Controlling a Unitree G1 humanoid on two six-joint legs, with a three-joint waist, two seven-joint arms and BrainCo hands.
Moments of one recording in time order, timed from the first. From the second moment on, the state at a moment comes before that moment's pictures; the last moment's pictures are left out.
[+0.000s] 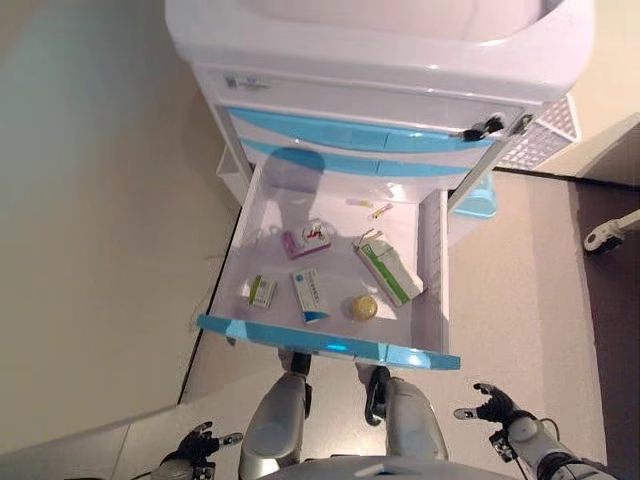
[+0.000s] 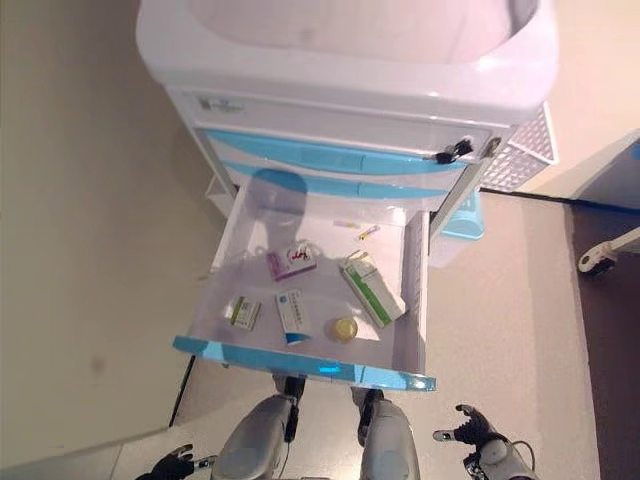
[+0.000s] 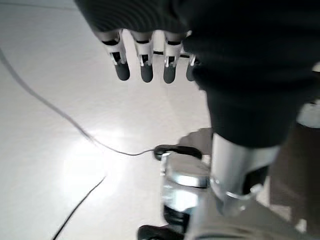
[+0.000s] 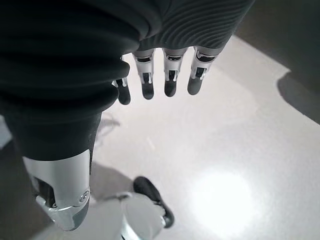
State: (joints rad) left arm 0.03 0.31 -0.10 1.23 -0.13 -0.10 -0.03; right arm -0.03 -0.43 0.19 1.19 -0.14 -0.10 -0.06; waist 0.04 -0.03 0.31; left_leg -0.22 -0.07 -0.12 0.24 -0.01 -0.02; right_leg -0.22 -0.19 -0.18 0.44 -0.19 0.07
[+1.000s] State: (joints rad) left arm 0.24 0.23 -0.01 1.27 0.03 -0.10 0.00; right arm 0.20 -0.67 -0.08 0.20 -0.05 -0.16 0.03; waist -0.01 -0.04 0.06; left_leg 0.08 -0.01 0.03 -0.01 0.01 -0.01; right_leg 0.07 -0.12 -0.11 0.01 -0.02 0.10
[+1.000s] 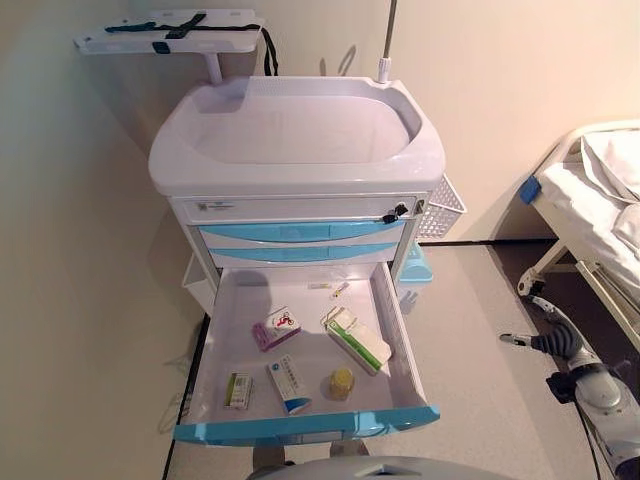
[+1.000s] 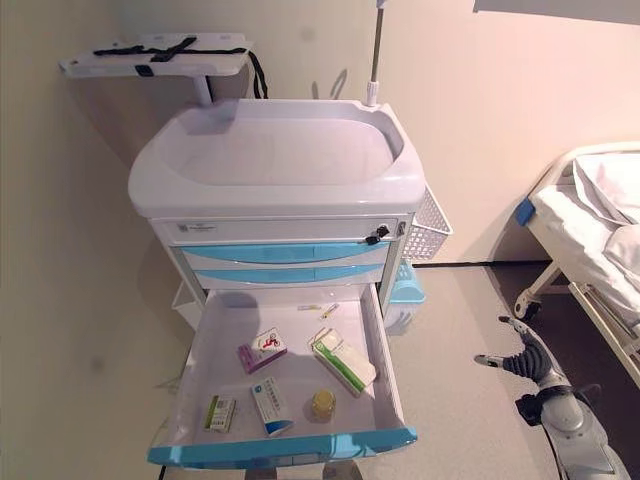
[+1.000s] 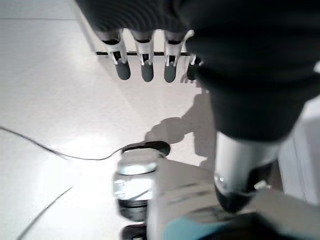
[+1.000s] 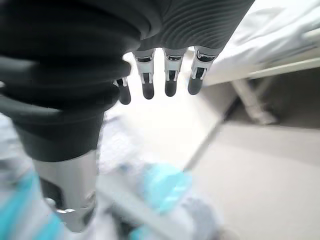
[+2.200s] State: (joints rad) left arm 0.24 0.23 -0.06 1.23 0.10 -0.10 0.00; right arm -0.15 -0.65 0.51 0.10 -0.10 -0.19 0.28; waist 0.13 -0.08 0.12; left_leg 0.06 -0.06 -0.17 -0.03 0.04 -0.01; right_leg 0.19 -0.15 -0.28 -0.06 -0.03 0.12
